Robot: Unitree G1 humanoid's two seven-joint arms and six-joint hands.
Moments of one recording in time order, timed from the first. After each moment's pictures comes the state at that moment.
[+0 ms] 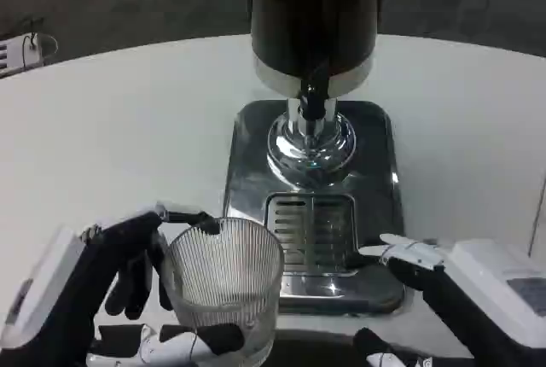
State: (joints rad) left arm 0.07 0.40 0.15 -0.13 0.25 -0.65 -0.01; right arm 0.18 -0.41 0.04 -0.91 -0.76 0.14 0.49
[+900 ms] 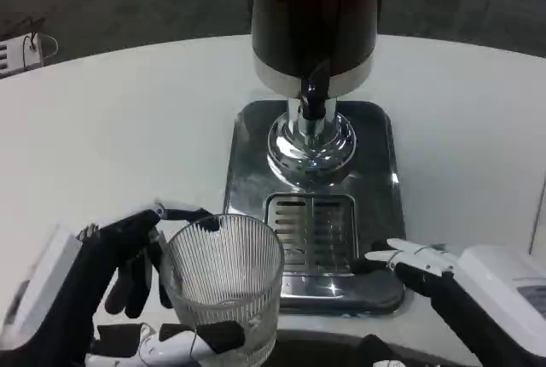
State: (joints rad) left arm 0.08 0.39 0.15 -0.15 0.25 -0.64 -0.01; right arm 0.23 -0.40 0.02 -0.95 -0.76 0.14 0.49
